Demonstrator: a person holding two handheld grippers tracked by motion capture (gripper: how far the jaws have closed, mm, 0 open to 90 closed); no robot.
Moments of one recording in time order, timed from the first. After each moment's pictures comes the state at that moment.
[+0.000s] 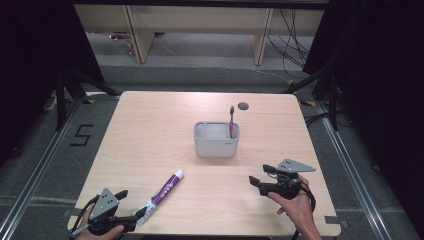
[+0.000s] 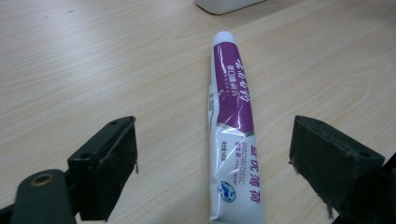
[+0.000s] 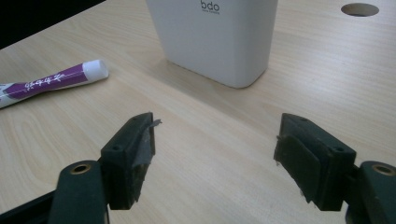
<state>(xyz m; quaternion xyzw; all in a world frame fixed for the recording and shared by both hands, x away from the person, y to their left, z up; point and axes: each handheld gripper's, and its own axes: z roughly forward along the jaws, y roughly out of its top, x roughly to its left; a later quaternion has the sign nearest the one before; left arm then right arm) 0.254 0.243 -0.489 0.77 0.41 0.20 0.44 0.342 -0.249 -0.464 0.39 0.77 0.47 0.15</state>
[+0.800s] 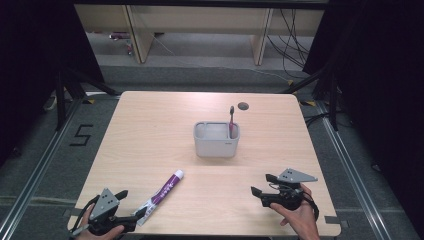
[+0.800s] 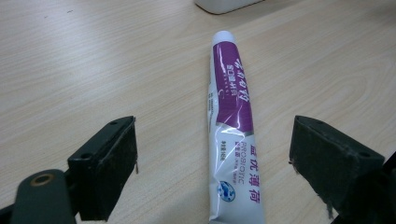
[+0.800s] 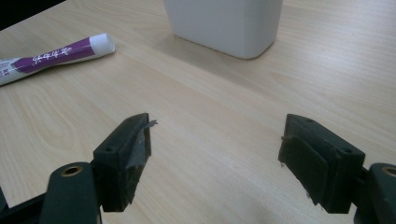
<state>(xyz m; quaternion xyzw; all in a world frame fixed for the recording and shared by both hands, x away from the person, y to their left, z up) 0.253 0.243 -0.488 0.77 0.41 0.20 0.44 0.319 -0.256 -0.474 0.40 0.79 0.45 0.14</state>
